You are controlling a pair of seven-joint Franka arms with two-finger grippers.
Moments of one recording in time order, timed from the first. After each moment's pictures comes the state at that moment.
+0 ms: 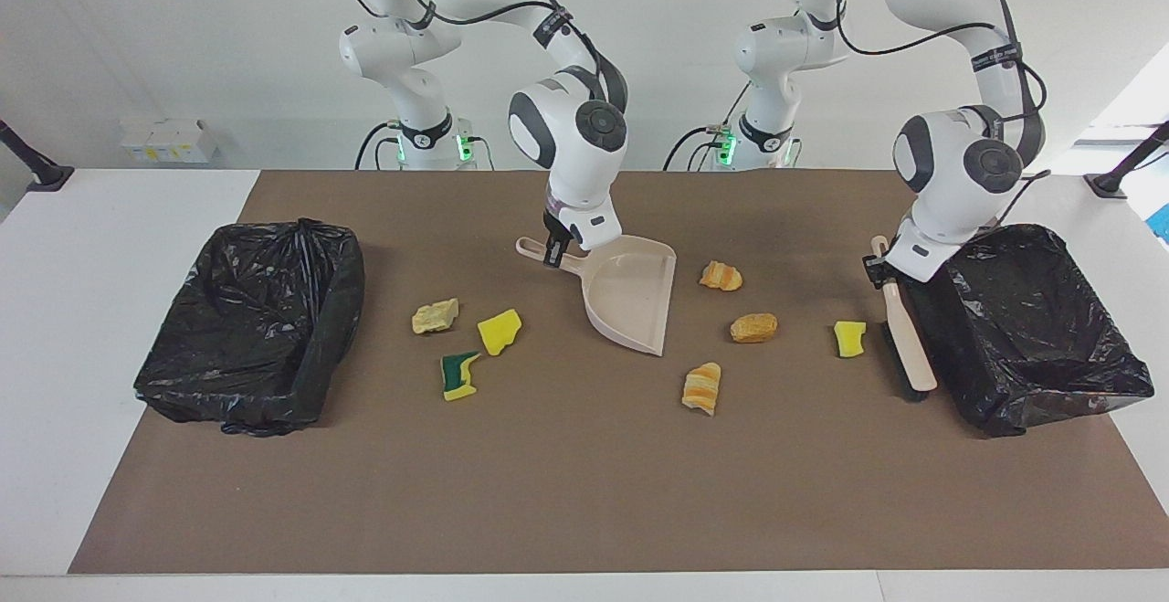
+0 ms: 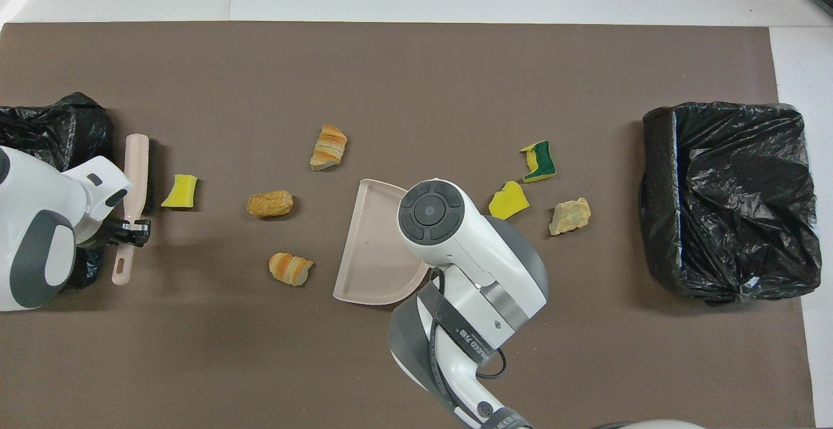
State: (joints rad) left arm 0.13 0.05 -0.08 -2.22 0.14 2.15 -0.03; right arm 0.53 0.27 0.10 -1.84 -0.13 1.87 -0.64
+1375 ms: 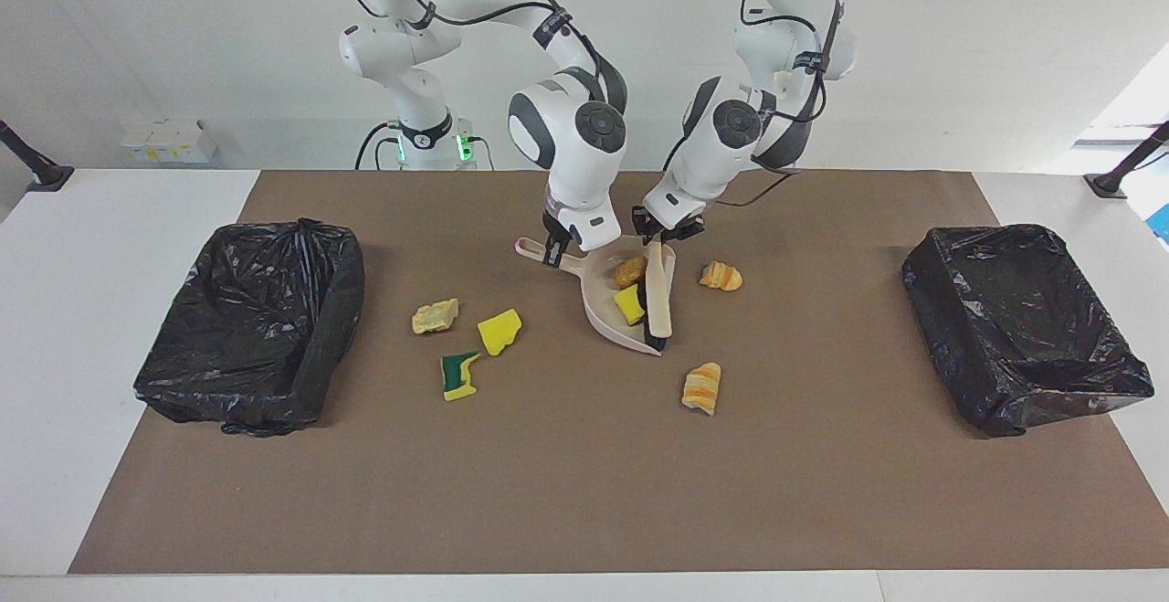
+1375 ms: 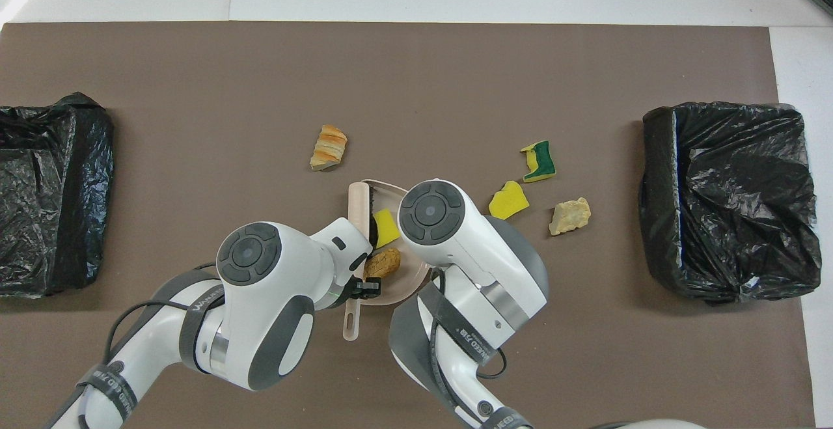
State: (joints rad) left arm -0.51 0.01 -0.09 -2.27 -0.36 2.24 -0.31; right arm 0.53 0.27 0.10 -1.85 -0.13 1.87 -0.64
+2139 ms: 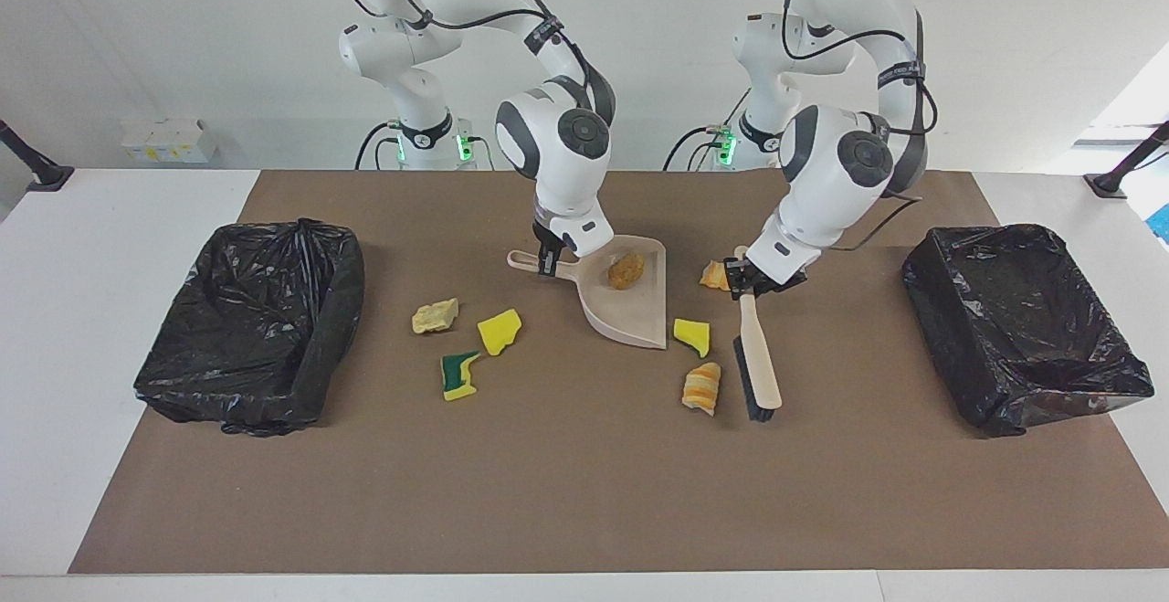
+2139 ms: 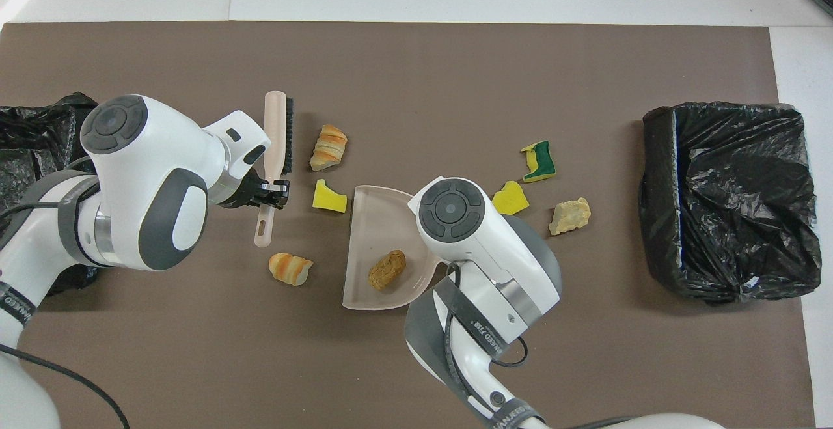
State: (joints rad) left arm -0.22 0.19 -0.07 -1.96 -0.19 2.10 -0.11; right arm 0.50 0.26 0.09 -1.89 -0.13 1.94 -0.79
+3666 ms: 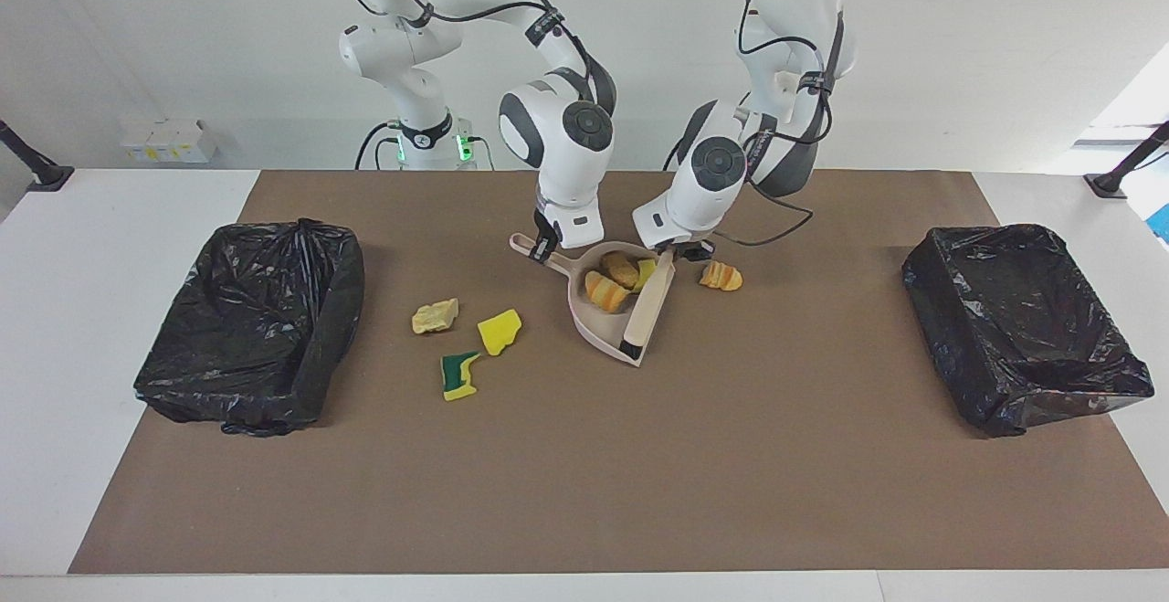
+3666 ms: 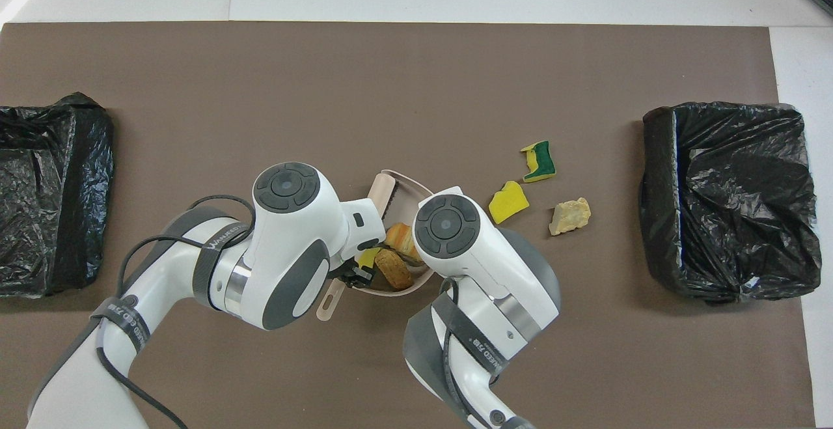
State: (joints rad) left arm -0.47 0.17 -0.10 -2.03 -0.21 1.96 -0.01; right arm 0.52 0.22 0.10 -1.94 -0.13 1.92 -0.48
